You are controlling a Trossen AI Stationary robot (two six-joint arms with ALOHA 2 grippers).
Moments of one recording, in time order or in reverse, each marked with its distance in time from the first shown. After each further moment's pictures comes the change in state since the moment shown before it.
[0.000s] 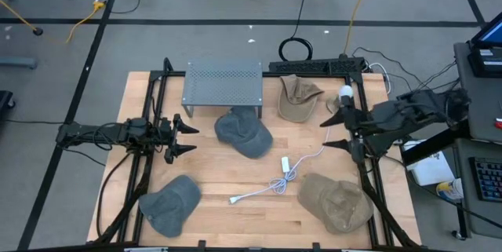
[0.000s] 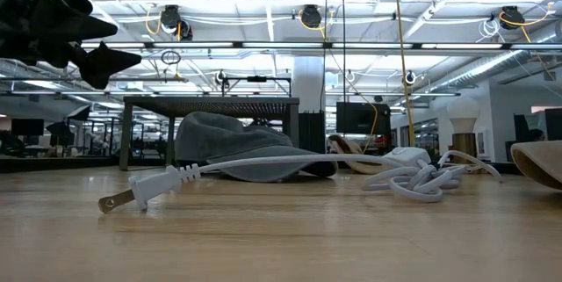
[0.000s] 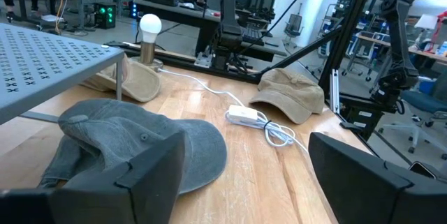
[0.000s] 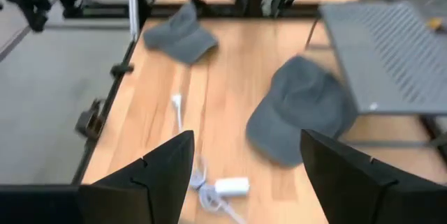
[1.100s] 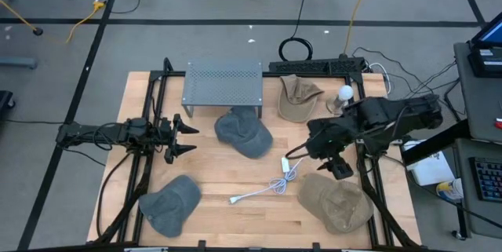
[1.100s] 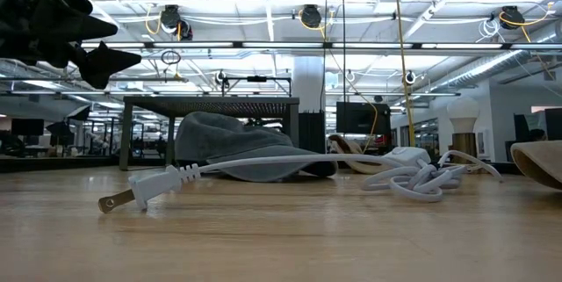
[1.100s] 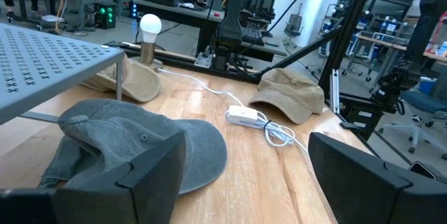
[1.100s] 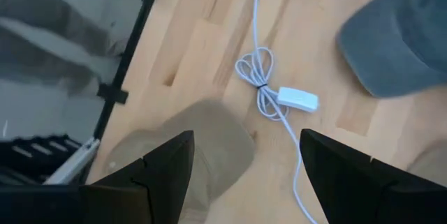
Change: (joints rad) left arm 0.000 0.000 0.000 0.000 0.000 0.000; right arm -0.081 0.462 0.324 -0.410 -0.422 -0.245
